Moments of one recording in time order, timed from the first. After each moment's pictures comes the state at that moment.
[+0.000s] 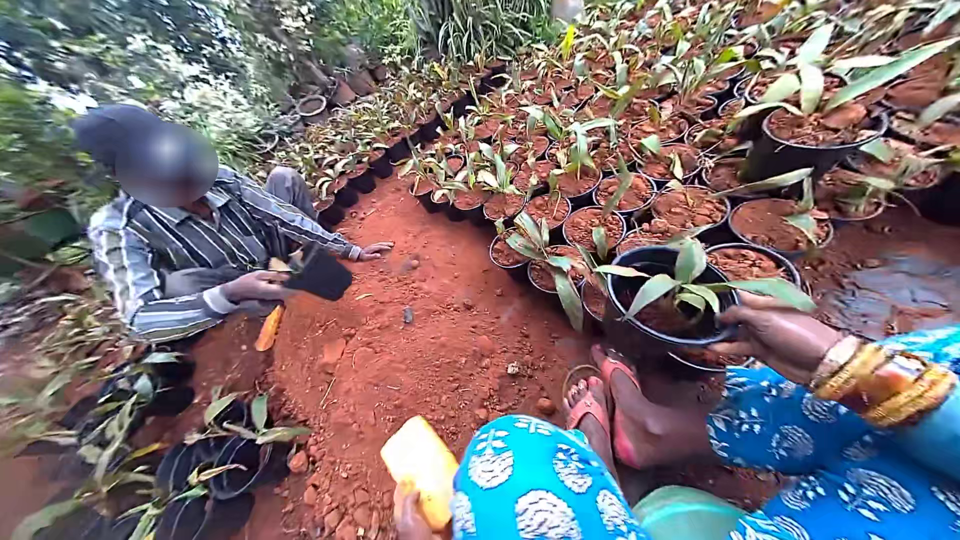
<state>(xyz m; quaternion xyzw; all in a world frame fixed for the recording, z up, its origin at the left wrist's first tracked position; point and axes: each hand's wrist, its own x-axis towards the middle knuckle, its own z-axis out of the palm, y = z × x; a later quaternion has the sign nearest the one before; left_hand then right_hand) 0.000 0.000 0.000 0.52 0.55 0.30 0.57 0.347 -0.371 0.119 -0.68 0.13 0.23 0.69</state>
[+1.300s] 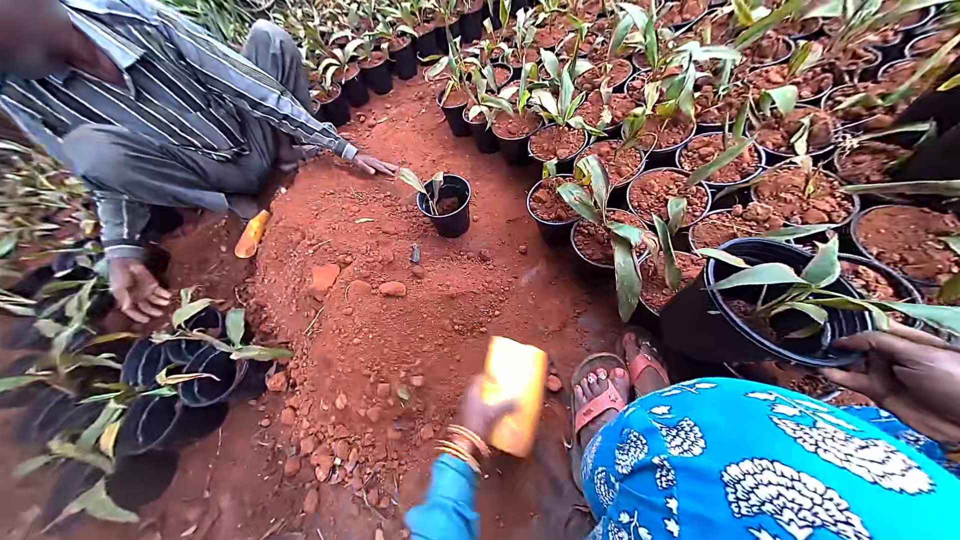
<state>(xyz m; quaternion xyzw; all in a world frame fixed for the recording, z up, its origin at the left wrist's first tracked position) 0.120 0.007 -0.029 0.74 0.40 -0.16 0.51 0.364 -0.359 0.104 -0.70 0.18 0.19 0.67</state>
